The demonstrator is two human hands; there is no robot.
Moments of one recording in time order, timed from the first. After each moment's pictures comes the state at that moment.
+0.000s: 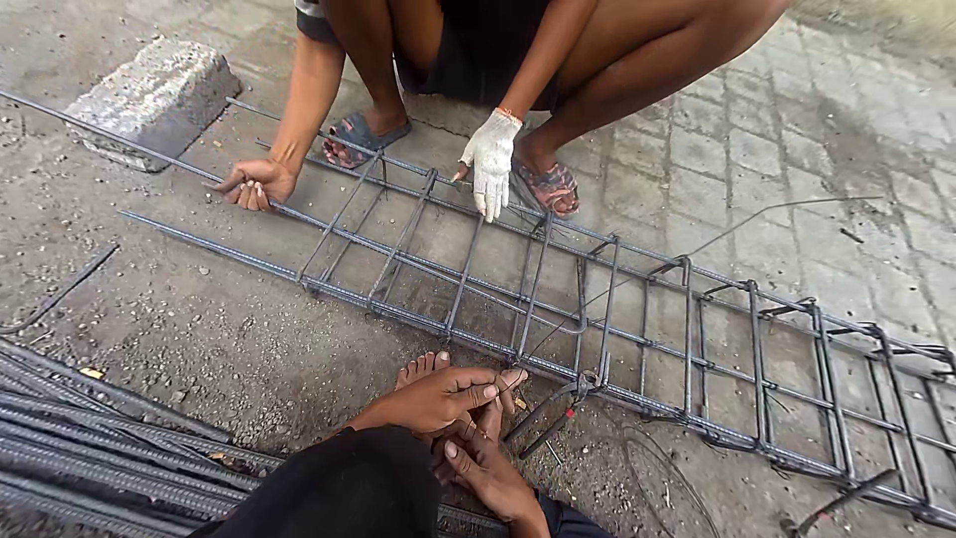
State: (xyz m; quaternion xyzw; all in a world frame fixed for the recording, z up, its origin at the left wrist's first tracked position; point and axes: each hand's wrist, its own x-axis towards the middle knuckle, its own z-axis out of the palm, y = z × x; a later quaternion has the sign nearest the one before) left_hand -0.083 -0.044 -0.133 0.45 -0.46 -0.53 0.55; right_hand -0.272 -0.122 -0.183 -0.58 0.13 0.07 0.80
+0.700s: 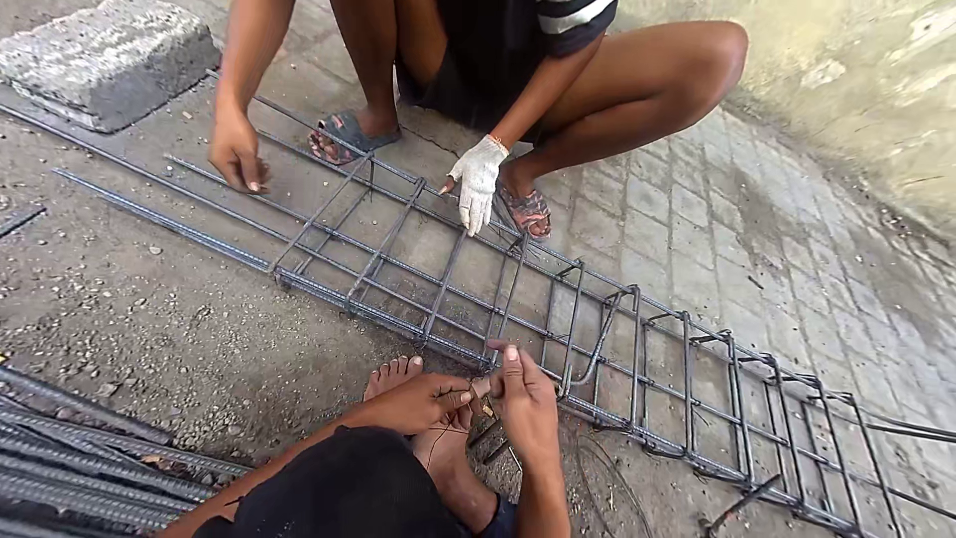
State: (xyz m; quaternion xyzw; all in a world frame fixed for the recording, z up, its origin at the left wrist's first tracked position) left_hand -0.091 -0.047 -0.132 0.55 -0.41 -0.56 0.47; right_hand -0.216 -0.172 -0.077 -0.78 0.32 -0.18 0.51
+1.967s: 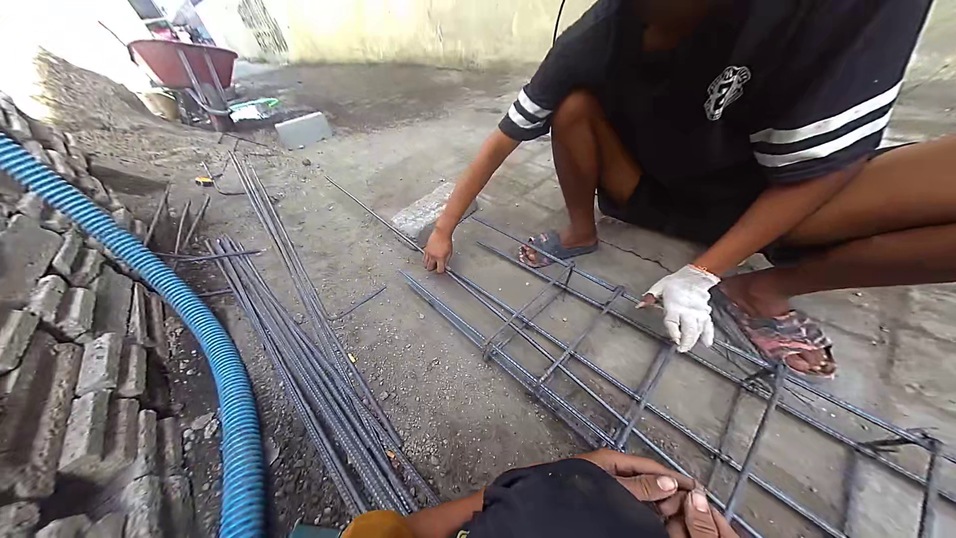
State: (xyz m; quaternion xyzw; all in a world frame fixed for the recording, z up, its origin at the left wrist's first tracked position) left_hand -0.090 -0.035 -0.105 0.46 -0.26 -0.46 0.71; right_hand -0.197 -0.143 -0.109 -0.65 0.20 -0.17 0.71
